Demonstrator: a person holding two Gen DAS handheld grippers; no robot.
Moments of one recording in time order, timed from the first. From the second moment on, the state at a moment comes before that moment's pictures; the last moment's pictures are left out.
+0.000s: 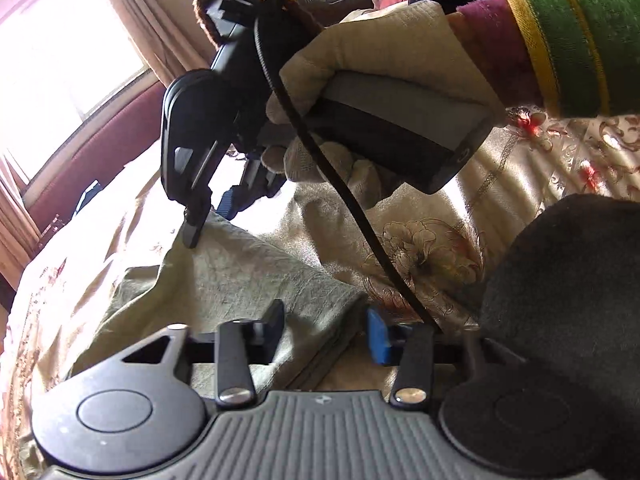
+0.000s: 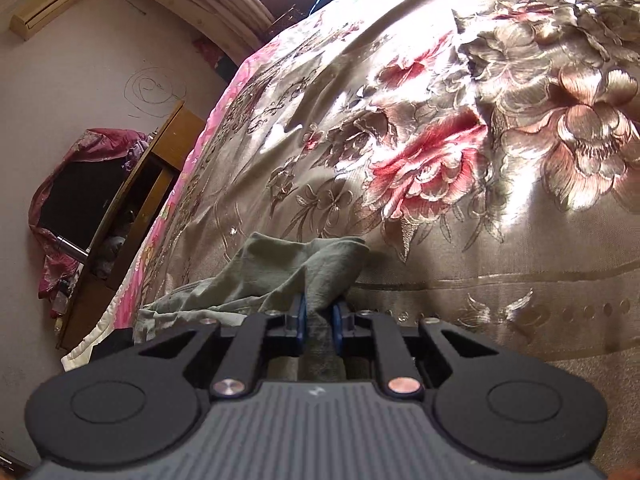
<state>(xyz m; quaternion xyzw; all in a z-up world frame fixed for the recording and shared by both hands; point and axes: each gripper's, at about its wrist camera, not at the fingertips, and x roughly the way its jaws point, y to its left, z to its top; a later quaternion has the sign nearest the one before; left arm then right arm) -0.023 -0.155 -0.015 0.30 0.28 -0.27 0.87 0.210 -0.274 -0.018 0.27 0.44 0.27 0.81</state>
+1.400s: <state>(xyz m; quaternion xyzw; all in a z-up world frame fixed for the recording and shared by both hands) -0.041 0.190 0.033 -0.24 0.24 -0.08 0.94 0.228 0.038 0.076 0.07 0.47 0.35 0.81</state>
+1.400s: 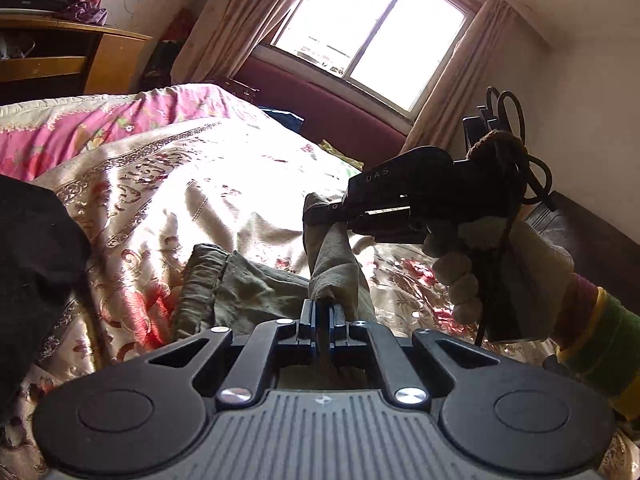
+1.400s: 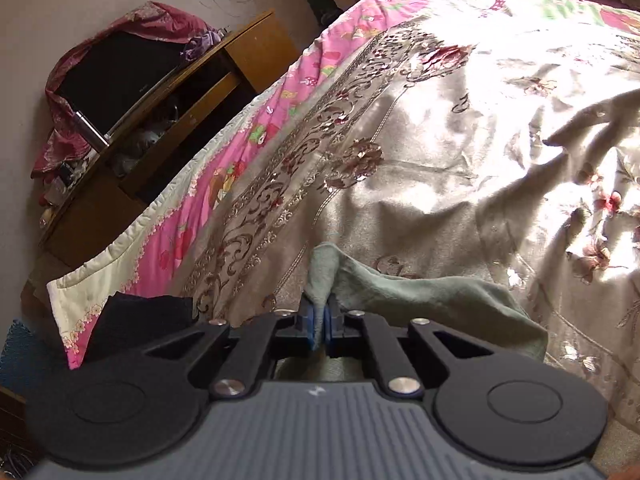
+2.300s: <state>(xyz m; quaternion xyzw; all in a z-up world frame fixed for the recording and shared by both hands) -0.103 0.240 -0.004 -0.28 0.27 -0.03 0.92 0.185 0.169 0.033 -0.08 0.46 0.38 0.80</state>
